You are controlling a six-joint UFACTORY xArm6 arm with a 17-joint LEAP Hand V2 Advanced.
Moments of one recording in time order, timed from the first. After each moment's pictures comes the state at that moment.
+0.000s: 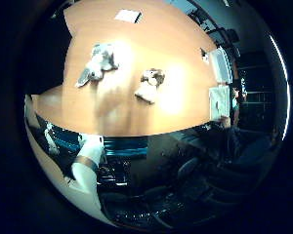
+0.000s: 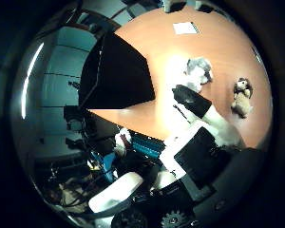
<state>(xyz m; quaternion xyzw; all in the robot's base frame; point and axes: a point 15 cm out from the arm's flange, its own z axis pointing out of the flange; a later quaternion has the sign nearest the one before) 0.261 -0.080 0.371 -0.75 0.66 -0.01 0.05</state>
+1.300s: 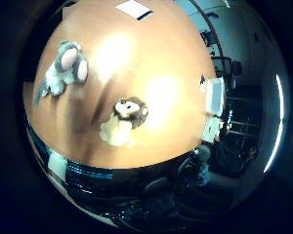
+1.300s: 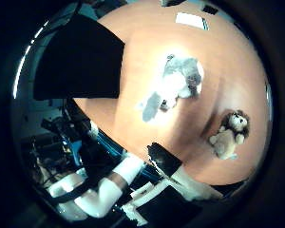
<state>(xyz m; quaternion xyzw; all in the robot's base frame) 0.396 -0.113 0.269 -0.84 0.53 -0.08 -0.04</state>
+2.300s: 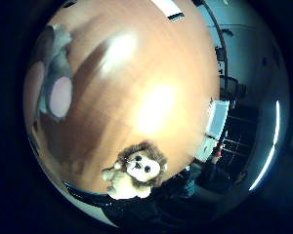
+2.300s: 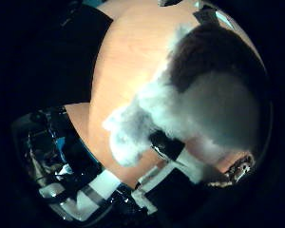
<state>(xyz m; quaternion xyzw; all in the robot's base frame) 0.443 -0.086 0.154 -0.87 0.48 -0.06 -0.09</state>
